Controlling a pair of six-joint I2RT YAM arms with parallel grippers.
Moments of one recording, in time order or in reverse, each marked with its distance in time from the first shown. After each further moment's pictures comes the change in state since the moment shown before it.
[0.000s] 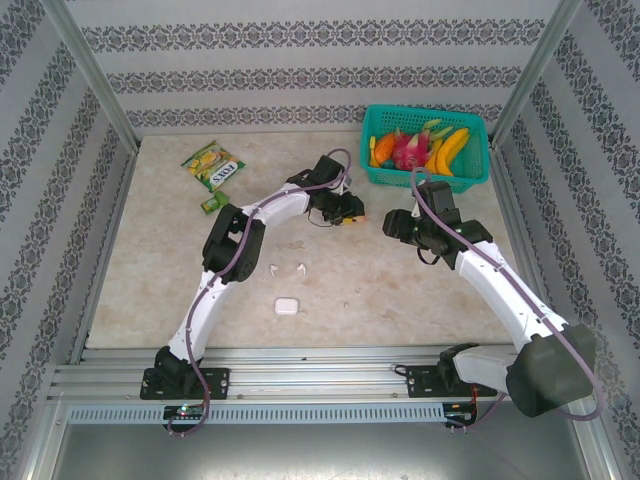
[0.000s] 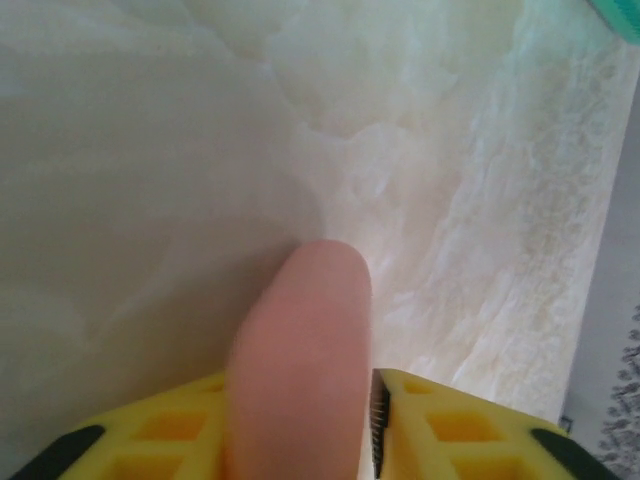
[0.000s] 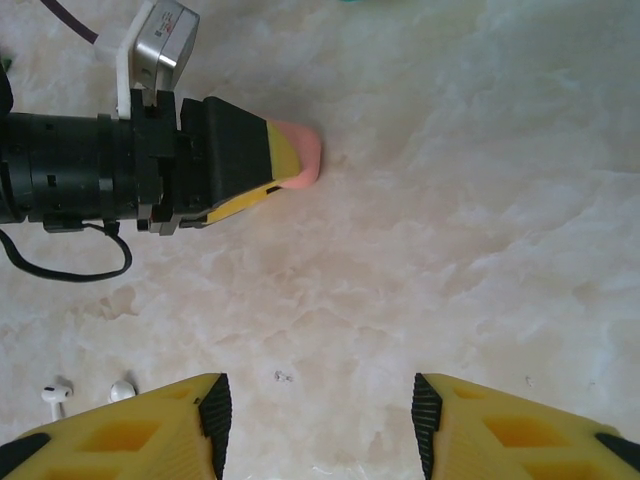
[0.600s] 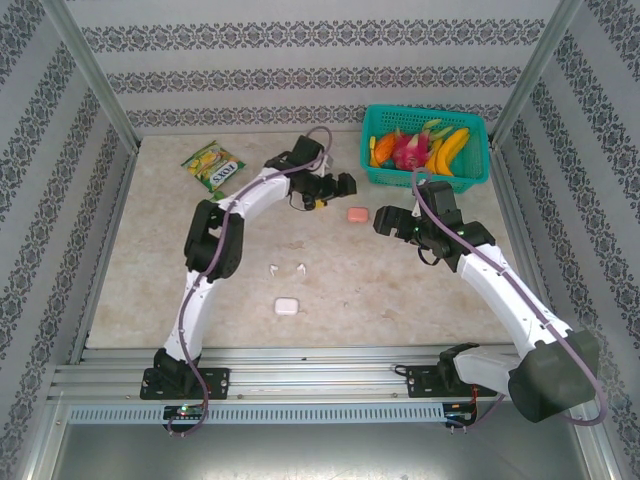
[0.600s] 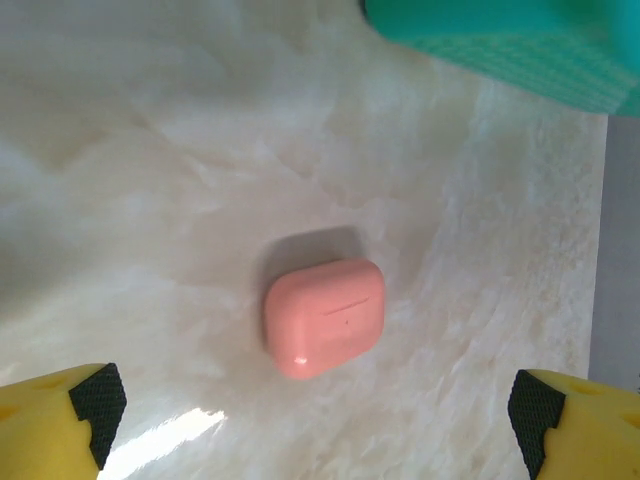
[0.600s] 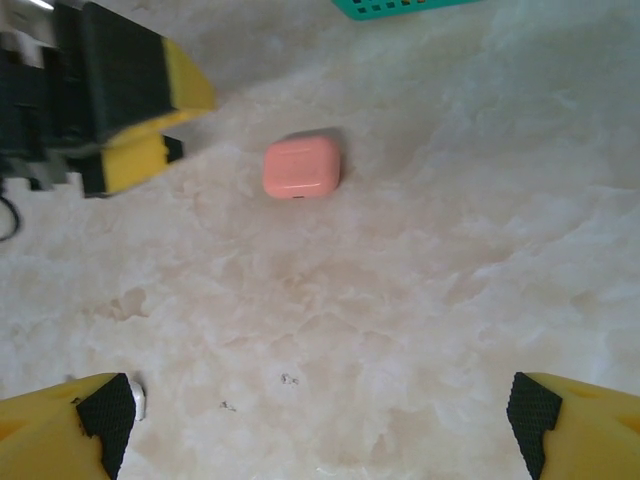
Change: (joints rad) left arm 0.095 -0.153 -0.029 -0.103 -0.074 0.151; right arm 0.018 -0.027 0.008 -0.003 0.013 -0.010
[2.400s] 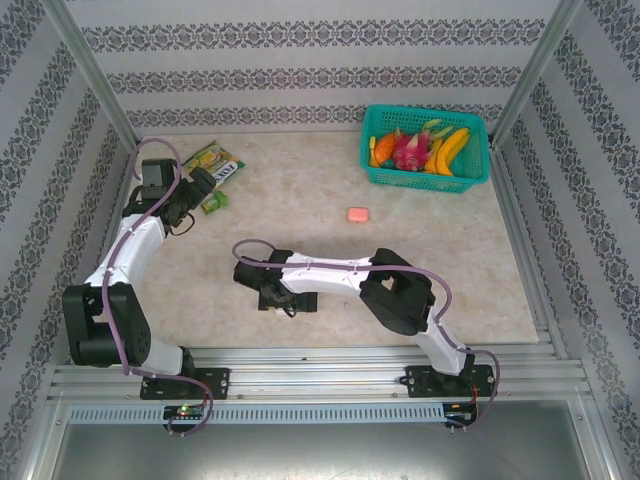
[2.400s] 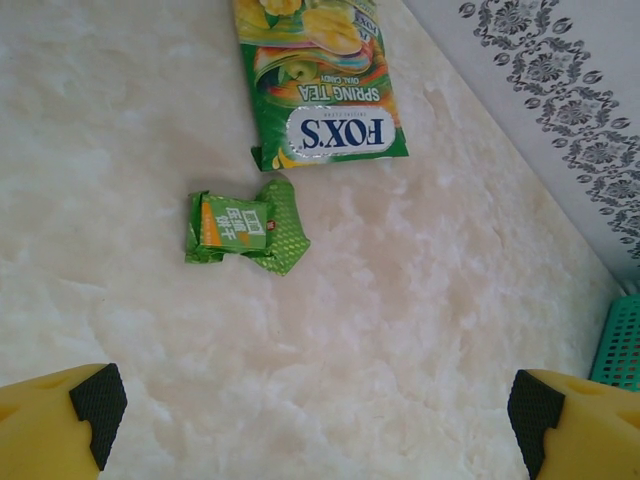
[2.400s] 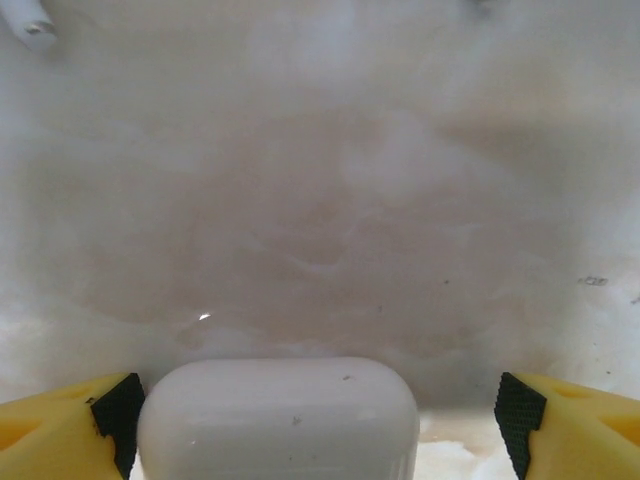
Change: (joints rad) left arm 0.539 -0.906 -0.945 0.229 -0.374 -0.143; right arm 0.832 0.993 0.672 -0.394 0.204 0.700
